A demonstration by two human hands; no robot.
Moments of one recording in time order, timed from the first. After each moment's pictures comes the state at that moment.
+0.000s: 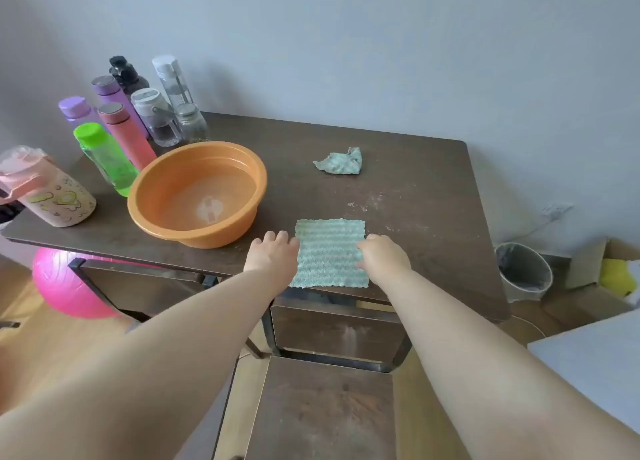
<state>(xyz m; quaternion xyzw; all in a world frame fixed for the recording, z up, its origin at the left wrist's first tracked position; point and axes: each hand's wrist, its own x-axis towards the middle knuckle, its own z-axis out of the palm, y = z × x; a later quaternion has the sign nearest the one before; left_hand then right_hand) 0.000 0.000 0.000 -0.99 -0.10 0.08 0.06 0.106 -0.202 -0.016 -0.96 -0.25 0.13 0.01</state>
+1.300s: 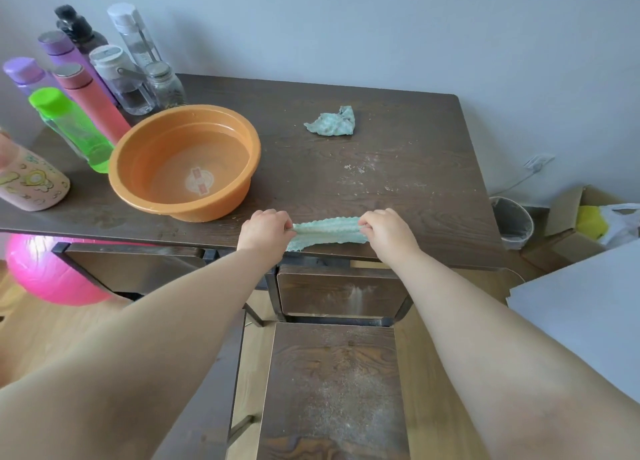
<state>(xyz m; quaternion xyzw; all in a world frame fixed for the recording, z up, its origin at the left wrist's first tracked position) -0.021 0.028 -0.005 -0.97 -0.13 0.05 -0.18 0.059 -0.213 -0.008 -0.95 -0.23 0.09 0.17</state>
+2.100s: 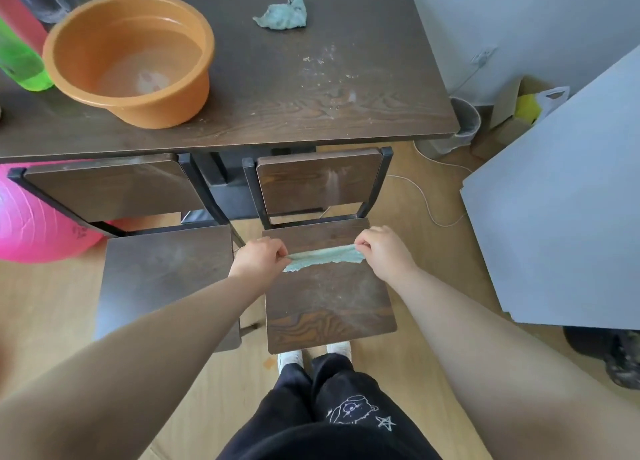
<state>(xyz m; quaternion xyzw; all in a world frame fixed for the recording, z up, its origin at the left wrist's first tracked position) -0.255 -0.028 -0.079 -0.95 -0.03 0.21 -0.23 -0.207 -0.291 -0.068 -0.96 -0.11 0.18 0.19</state>
